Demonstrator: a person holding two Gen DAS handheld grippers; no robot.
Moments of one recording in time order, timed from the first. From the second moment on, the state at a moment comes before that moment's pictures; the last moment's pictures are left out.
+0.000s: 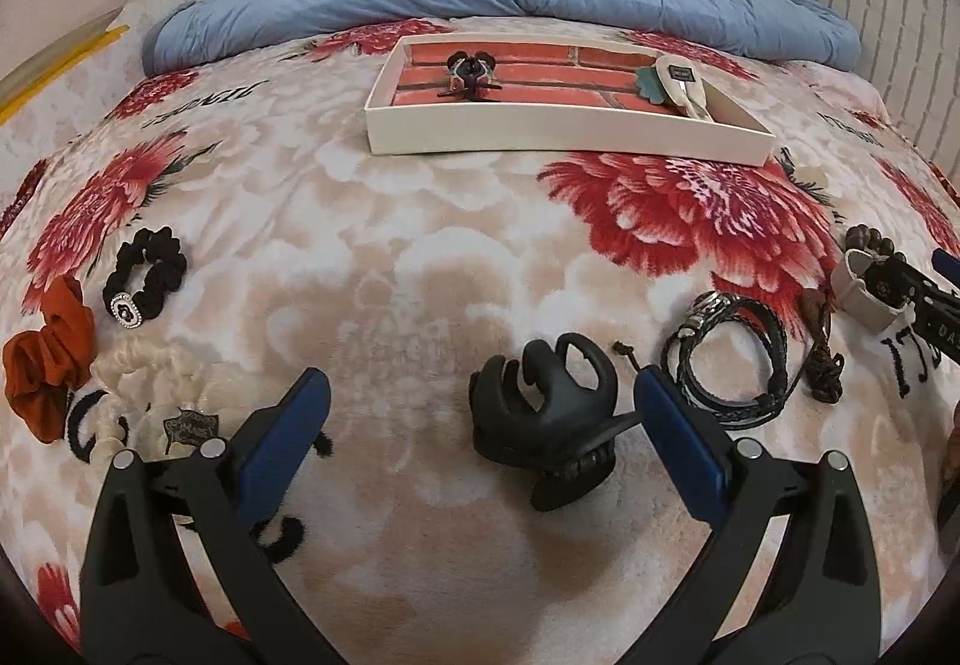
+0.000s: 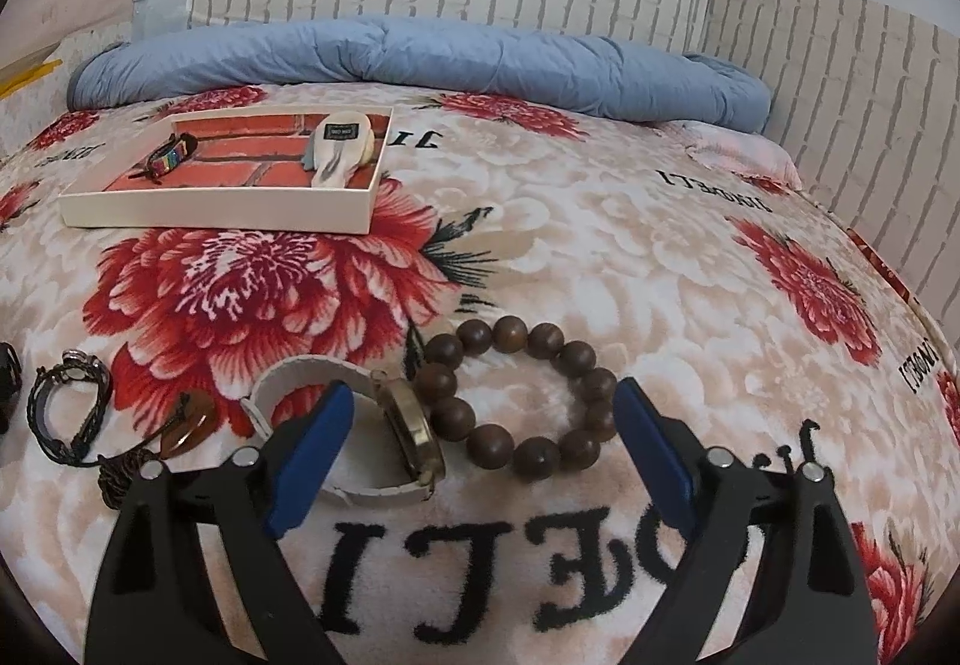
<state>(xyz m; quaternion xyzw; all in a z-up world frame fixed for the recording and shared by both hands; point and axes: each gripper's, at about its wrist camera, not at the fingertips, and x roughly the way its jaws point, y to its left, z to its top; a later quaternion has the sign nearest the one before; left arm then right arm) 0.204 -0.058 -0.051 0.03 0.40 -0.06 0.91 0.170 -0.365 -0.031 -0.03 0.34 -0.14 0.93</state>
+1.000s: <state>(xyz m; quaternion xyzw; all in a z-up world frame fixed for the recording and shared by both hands) 0.214 -0.063 -0.062 0.03 0.43 -0.09 0.90 0.184 -0.353 -0.046 -0.05 0.38 -0.09 0.92</state>
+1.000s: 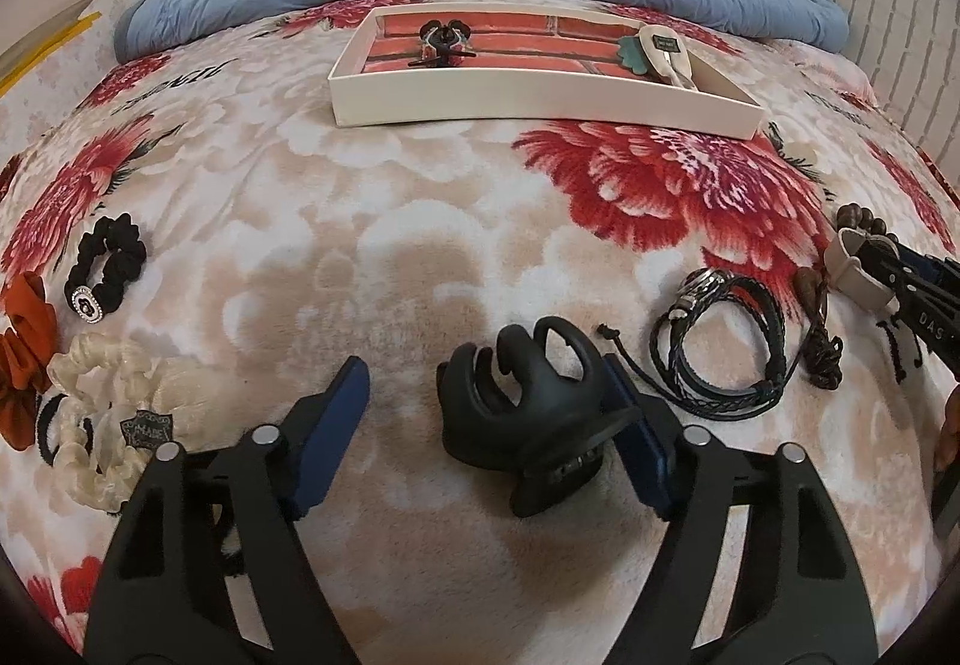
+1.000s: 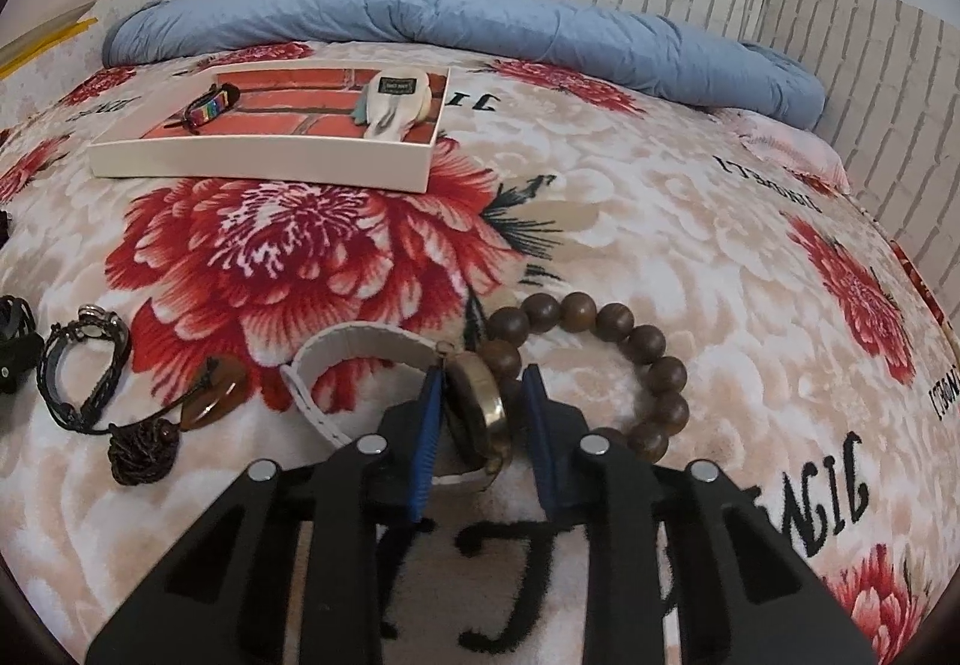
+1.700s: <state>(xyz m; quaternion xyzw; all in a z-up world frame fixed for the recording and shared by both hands) 0.209 -0.062 -0.058 0.03 0.42 -0.10 0.90 0.182 -0.358 -0.046 -0.02 0.38 -0.07 0.92</state>
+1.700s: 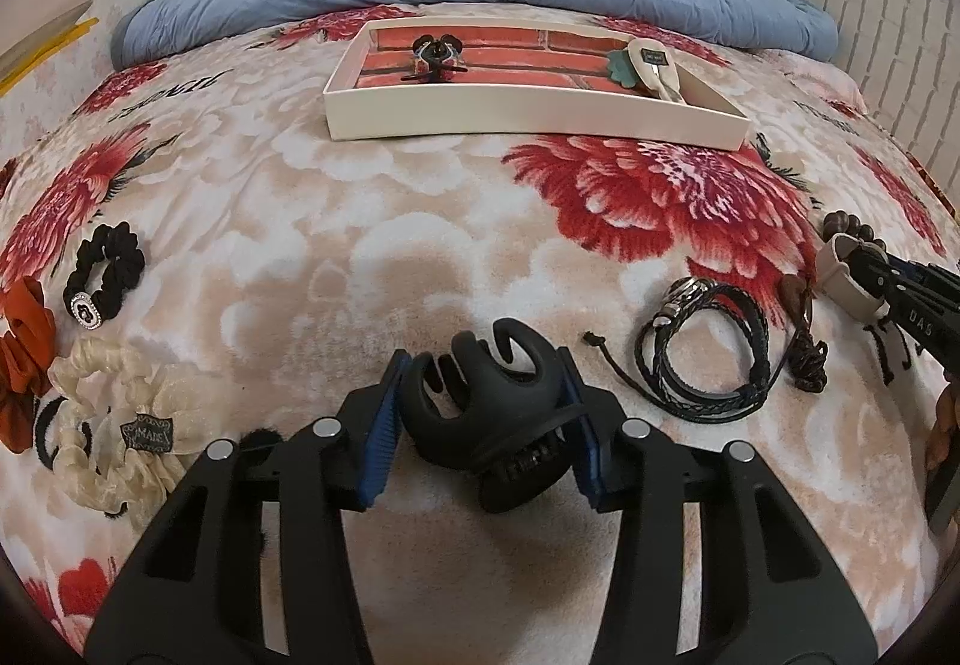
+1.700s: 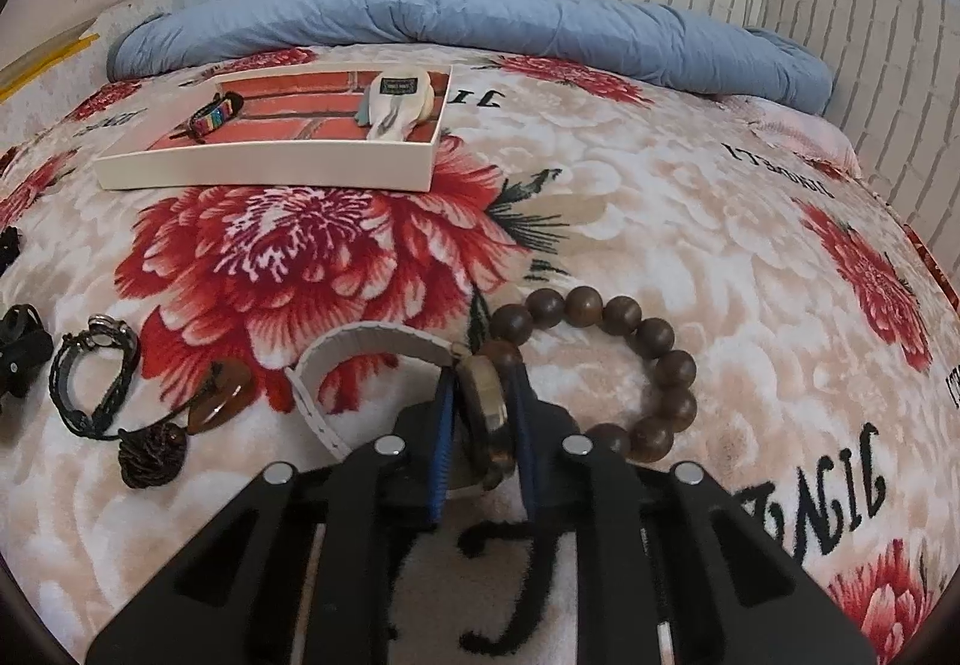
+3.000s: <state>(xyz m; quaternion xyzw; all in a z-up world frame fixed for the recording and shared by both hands) 0.292 -0.081 0.002 0.03 0.34 -0.09 0.94 0.250 -0.337 0.013 0.02 0.30 -0.04 0.95</state>
